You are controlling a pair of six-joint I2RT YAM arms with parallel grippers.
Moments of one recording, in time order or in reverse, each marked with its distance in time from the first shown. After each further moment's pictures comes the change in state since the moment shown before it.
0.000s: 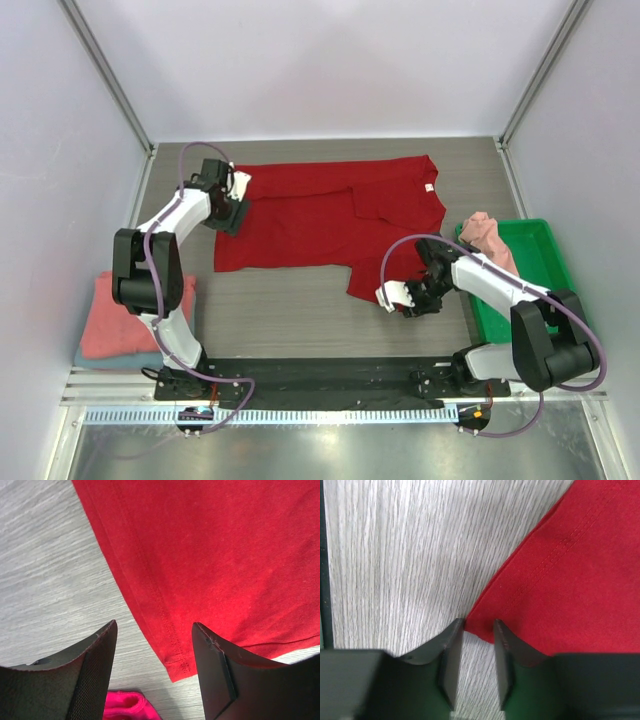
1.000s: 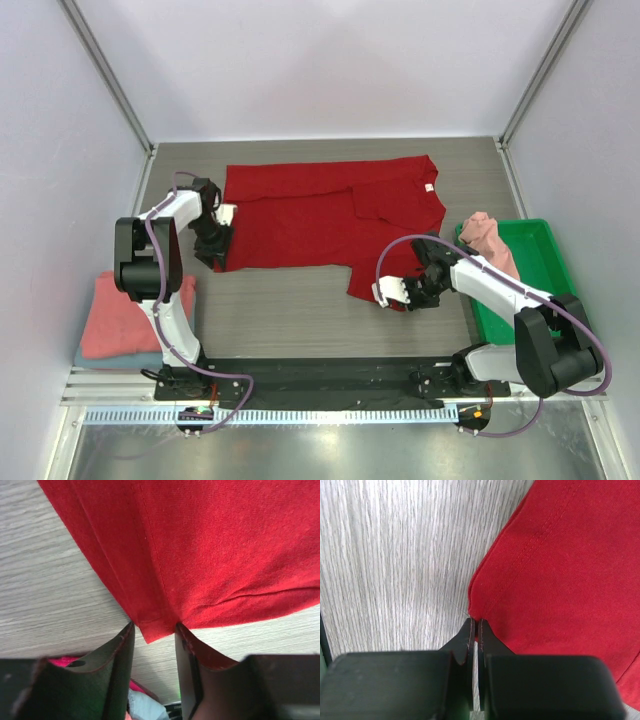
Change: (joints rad) left arm 0.111 0.120 -0.011 -0.299 0.132 -0.092; right arm 0.045 -0.028 0.001 0.053 0.064 0.144
